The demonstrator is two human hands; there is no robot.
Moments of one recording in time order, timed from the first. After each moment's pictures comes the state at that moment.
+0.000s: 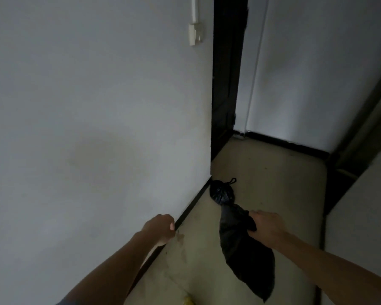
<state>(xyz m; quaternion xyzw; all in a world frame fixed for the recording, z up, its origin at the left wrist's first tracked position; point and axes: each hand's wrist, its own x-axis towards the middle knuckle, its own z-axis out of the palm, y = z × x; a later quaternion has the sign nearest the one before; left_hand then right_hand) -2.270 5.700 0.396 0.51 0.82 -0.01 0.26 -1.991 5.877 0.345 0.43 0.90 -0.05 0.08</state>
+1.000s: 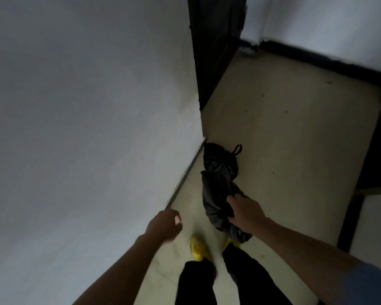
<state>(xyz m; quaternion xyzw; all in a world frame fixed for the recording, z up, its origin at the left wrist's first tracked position) -2.436 6.187 0.181 0.41 0.80 -0.08 0.43 -2.222 6.319 0.116 0.36 0.86 -0.27 0.24</state>
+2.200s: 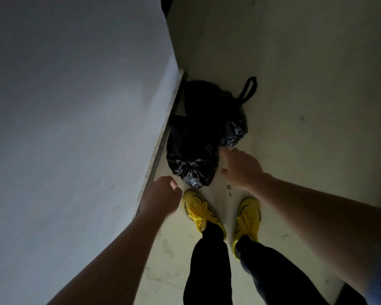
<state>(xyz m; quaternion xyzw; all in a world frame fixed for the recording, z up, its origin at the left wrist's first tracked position) -2.486 6.320 -0.173 0.34 0.81 -0.08 0.47 -2.299 6.434 -0.212 0.49 0.76 -0.35 0.25</state>
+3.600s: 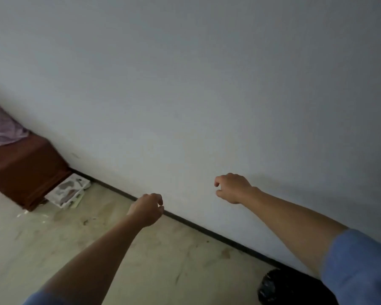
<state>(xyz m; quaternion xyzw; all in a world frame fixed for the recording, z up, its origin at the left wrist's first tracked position) -2.228 5.792 0.408 -0.21 0.96 0.15 0.09 -2.391 6.022 0.413 -0.33 0.93 -0.05 0.16</state>
